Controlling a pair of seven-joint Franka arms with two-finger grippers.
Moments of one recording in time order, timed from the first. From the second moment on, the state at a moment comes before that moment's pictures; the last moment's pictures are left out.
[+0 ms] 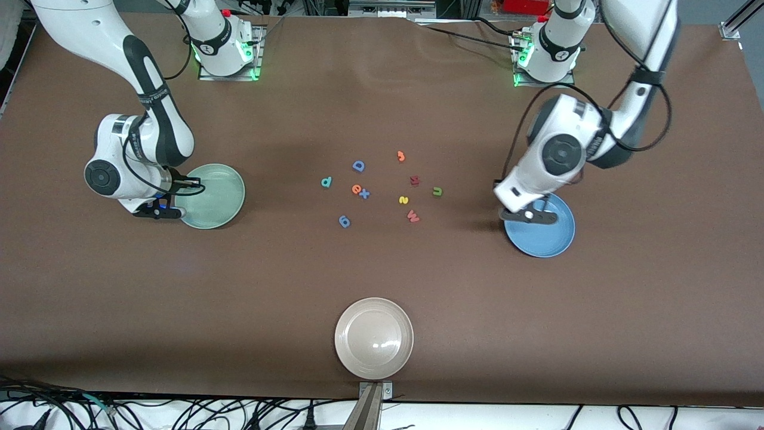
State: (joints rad) left arm -0.09 0.31 -0.20 -2.04 0.08 2.14 -0.21; right arm 0.20 0.40 -0.24 -2.20 0.04 2.23 -0.03
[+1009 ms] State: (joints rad) left arm 0.06 0.42 -0.22 -2.03 0.08 2.14 -0.05; right arm 0.21 0.36 -0.23 -1.90 0.17 1.77 -0.01
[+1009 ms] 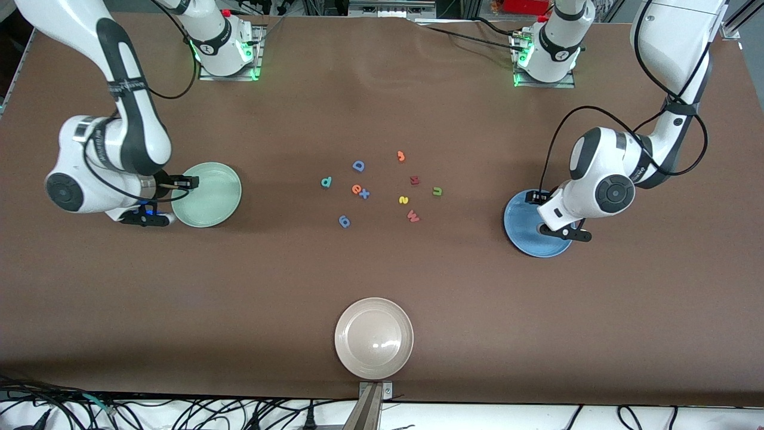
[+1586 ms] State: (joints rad) left arm 0.02 0.41 -0.47 -2.01 0.04 2.16 -0.53; right arm 0.23 0.31 0.03 -1.79 0.19 1.71 0.51
